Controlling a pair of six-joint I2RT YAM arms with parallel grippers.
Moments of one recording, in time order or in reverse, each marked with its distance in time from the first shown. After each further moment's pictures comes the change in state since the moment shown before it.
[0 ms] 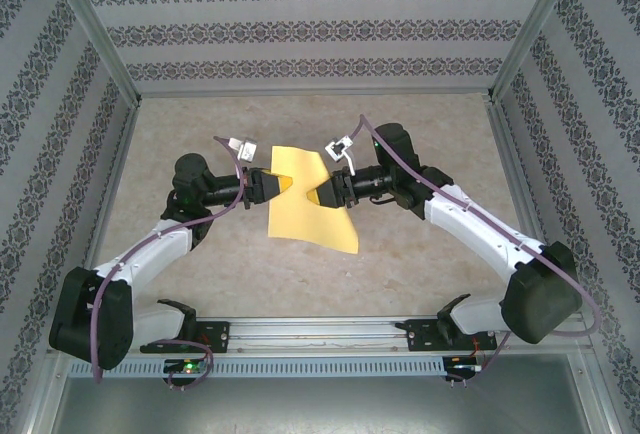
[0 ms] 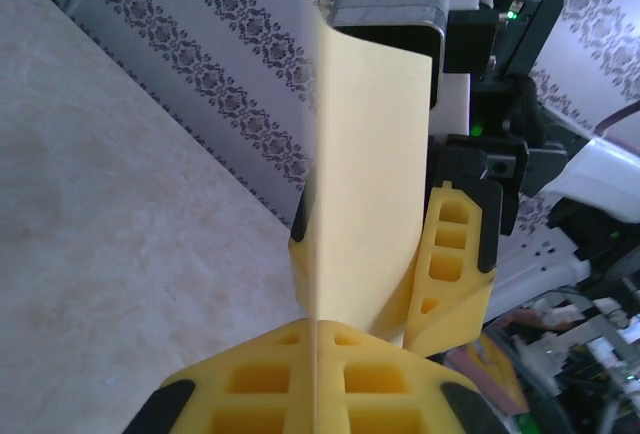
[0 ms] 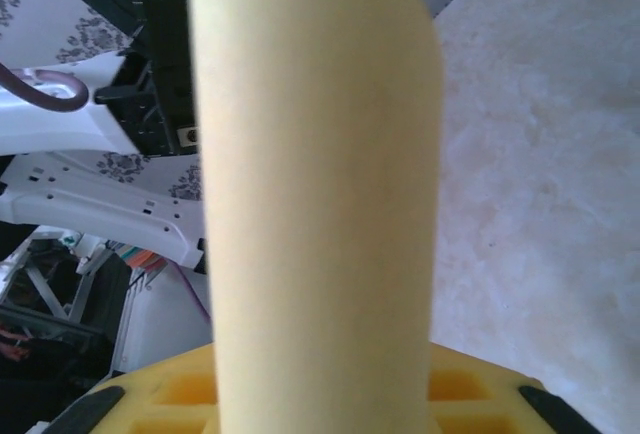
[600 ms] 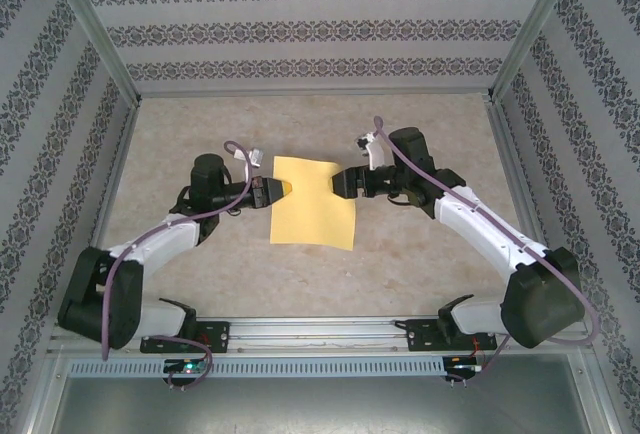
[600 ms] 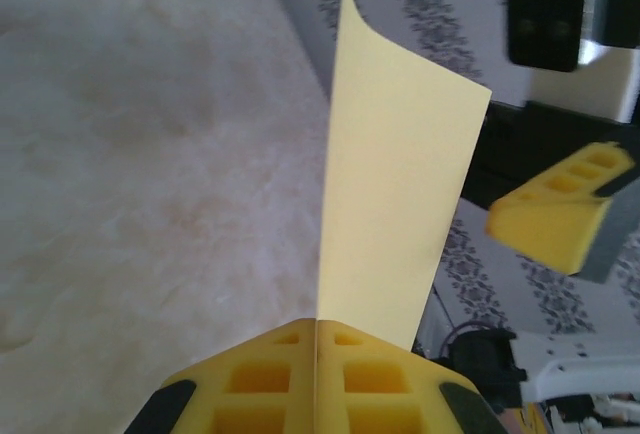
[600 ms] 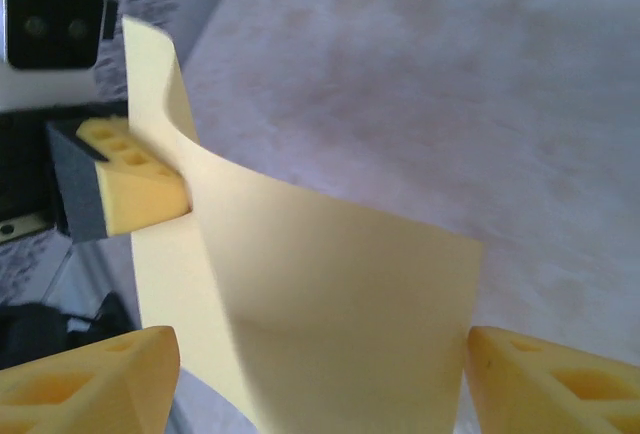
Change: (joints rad) left arm -0.003 0.148 -0.009 -0.260 -0.205 0.052; right arm -0.126 -0.028 -0.082 -0.106 0.381 0.034
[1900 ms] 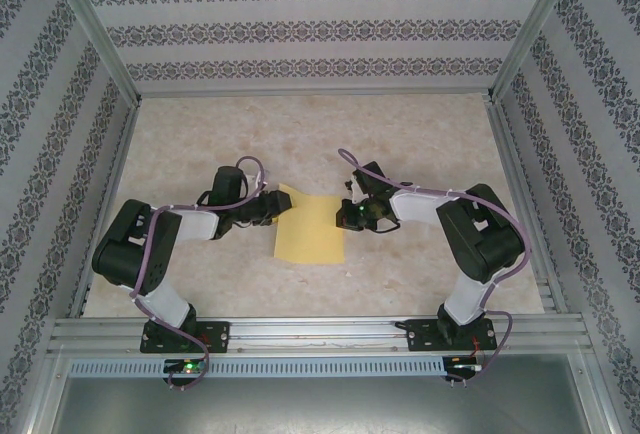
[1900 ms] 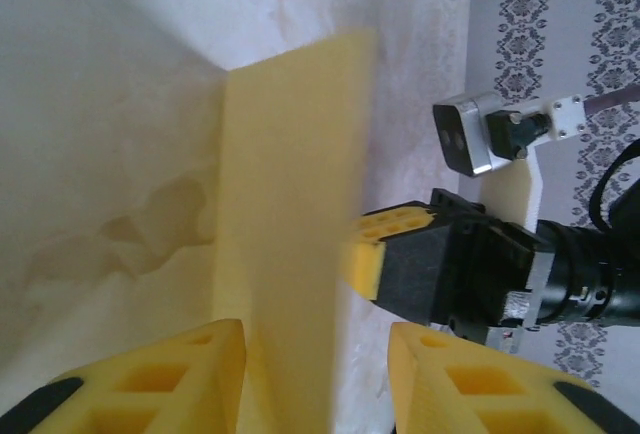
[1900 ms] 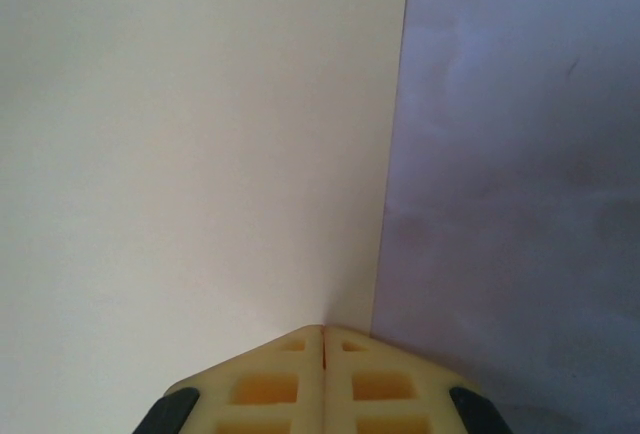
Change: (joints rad) left arm -0.021 0.286 -0.008 0.048 -0.073 -0.198; right arm 0.090 0.435 -0.090 0.107 0.167 0.238
